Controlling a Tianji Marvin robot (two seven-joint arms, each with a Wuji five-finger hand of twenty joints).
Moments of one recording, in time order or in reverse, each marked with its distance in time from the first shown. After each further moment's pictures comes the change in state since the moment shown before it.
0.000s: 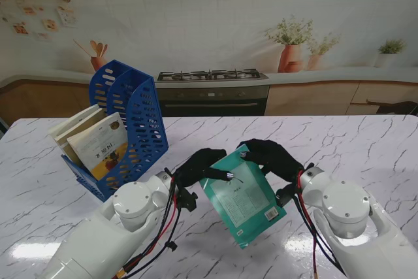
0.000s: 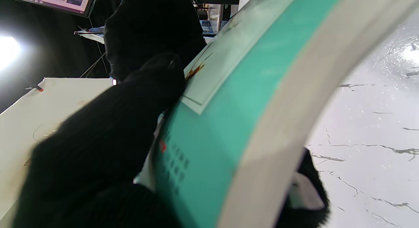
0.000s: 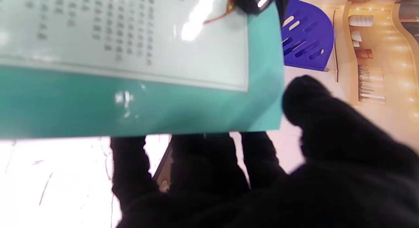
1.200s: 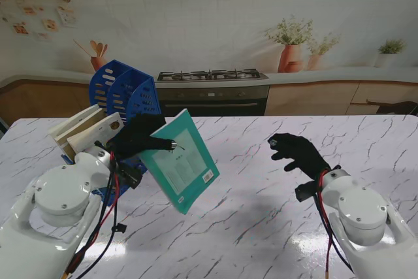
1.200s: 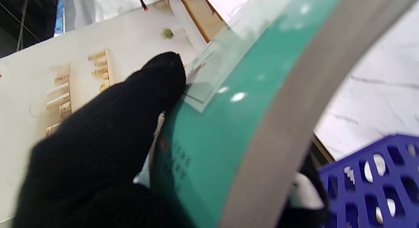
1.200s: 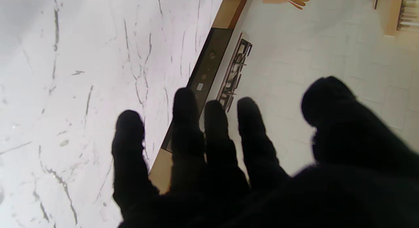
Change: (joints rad) left arm 0.267 0.071 -0.450 -0.578 0.426 0.406 0.056; right arm -0.067 -0.028 0.125 0.008 -0.056 0.002 -0.149; left_hand 0.000 -0.011 0.010 0.008 0.010 0.000 0.012 0.001 0.000 0.001 -0.001 0.002 0.000 0.000 0.000 -0.002 0.000 0.000 0.001 0.000; right_hand -0.046 0.047 -0.136 0.001 -0.002 0.011 -0.060 0.001 -0.037 0.006 -0.080 -0.027 -0.070 0.017 -0.172 -0.038 -0.126 0.000 -0.153 -0.062
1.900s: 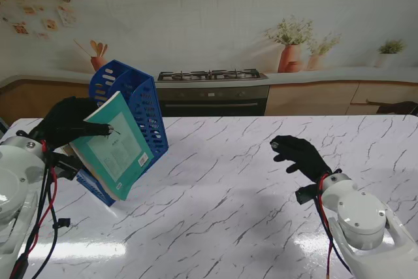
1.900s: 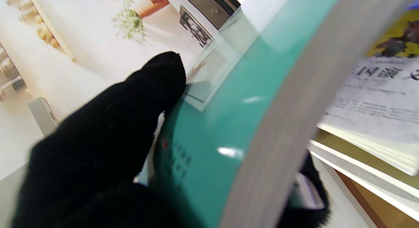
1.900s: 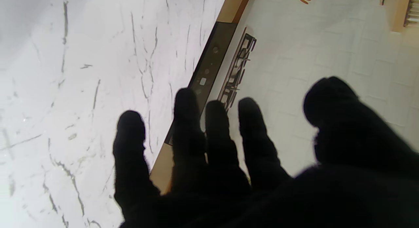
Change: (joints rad) left arm 0.127 0.028 -0.321 -0.227 0.218 0.194 -0.067; right arm -0.019 -0.005 0.000 0.007 -0.025 -0.029 -0.032; left_hand 0.000 0.000 0.000 0.000 0.000 0.000 0.001 0.008 0.000 0.000 -0.003 0.000 0.000 0.000 0.000 -0.001 0.000 0.000 0.000 0.000; right_hand 0.000 0.000 -0.011 0.009 0.001 0.000 0.000 0.000 0.001 0.000 0.010 0.002 0.000 0.000 0.000 0.000 0.001 0.000 0.000 0.000
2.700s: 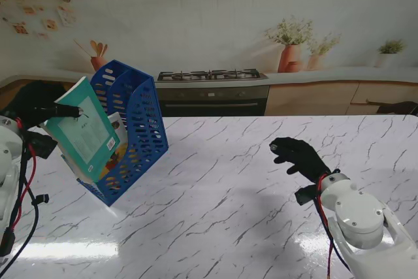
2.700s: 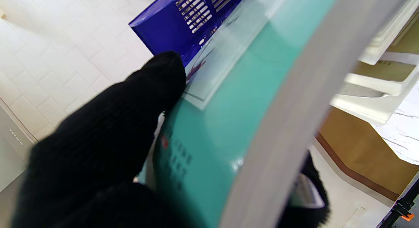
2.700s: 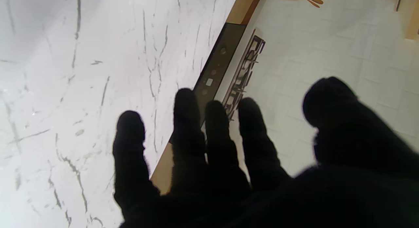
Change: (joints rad) left arm -0.136 0.026 -0.061 0.119 0.126 0.065 -0.049; right arm 0.011 0.001 -0.008 0.017 -0.041 0.008 0.010; left_hand 0.000 0.000 0.000 0.000 0.000 -0.003 0.000 0.002 0.001 -0.003 -0.011 0.000 0.000 0.000 0.000 0.000 0.000 0.000 0.000 -0.011; right_hand 0.000 0.000 0.002 0.000 0.000 0.000 0.000 0.000 0.000 0.000 0.000 0.000 0.000 0.000 0.000 0.000 -0.001 0.000 -0.011 -0.012
